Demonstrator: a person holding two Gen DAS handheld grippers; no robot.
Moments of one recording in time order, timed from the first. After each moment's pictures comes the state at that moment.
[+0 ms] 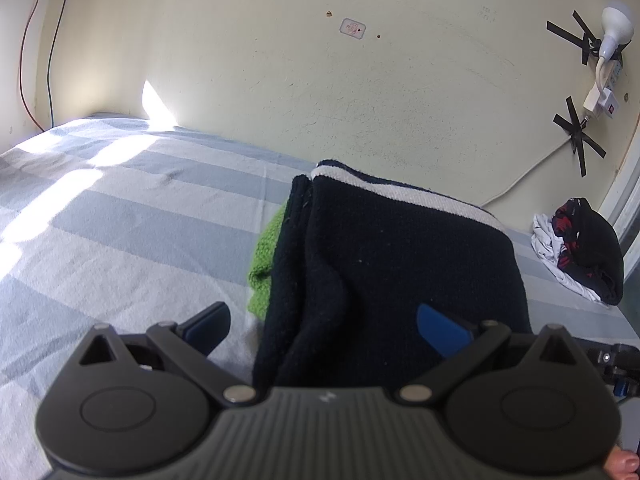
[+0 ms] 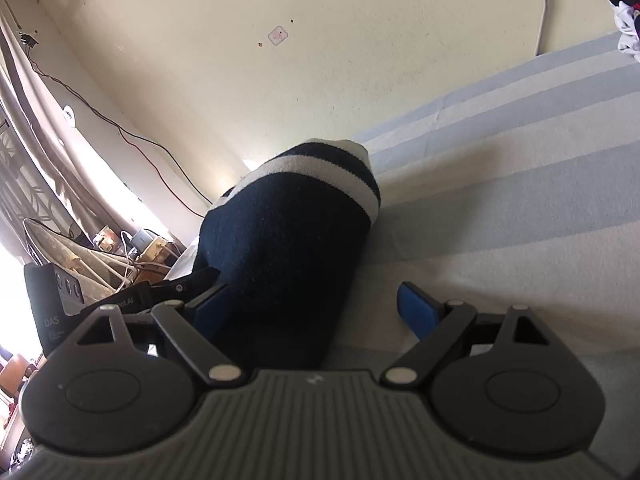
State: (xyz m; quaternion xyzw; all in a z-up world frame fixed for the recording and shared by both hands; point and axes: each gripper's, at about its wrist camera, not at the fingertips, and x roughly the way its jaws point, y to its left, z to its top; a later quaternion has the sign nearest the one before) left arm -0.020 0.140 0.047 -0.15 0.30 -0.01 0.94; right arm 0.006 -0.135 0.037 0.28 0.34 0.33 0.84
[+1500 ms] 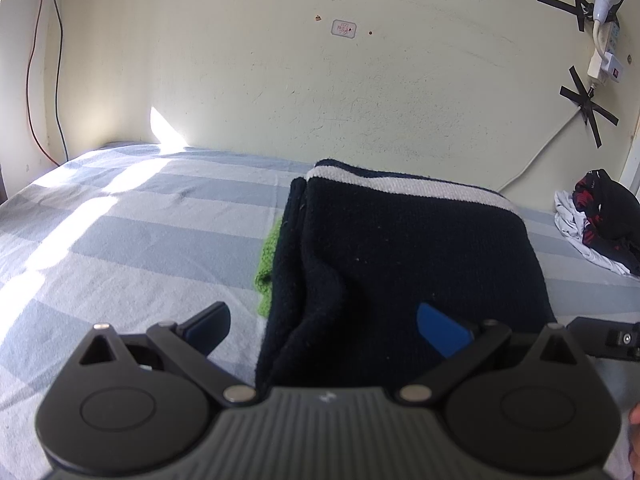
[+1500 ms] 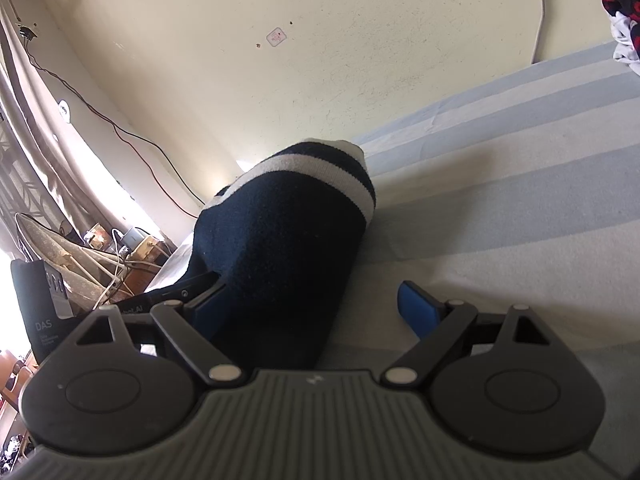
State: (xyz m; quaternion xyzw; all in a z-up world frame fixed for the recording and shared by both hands) left arm -0.022 0.121 0.047 -0.08 0.30 0.02 0.95; right arm 0.002 -0.132 0.039 0.27 0.34 0.31 0.85
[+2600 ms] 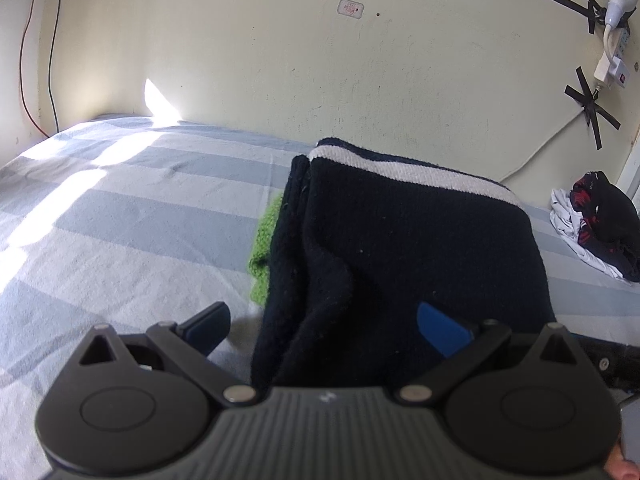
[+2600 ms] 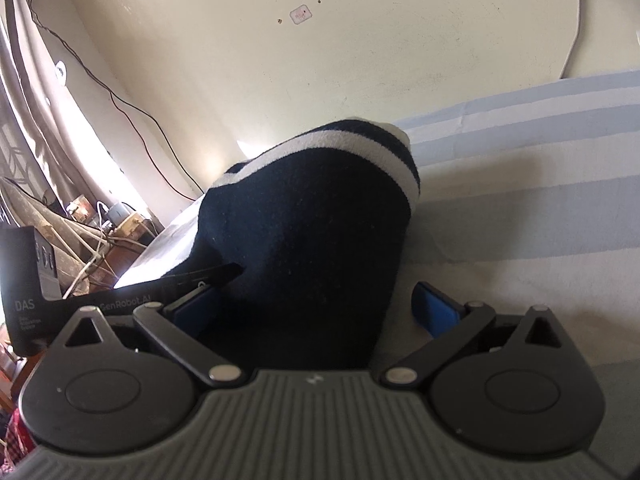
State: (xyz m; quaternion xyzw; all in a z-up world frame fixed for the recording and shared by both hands) left arm -0.013 0.128 0.038 -0.12 0.33 0.00 0.94; right arm 0.007 -0.088 0.042 0.22 0.34 0.31 0.86
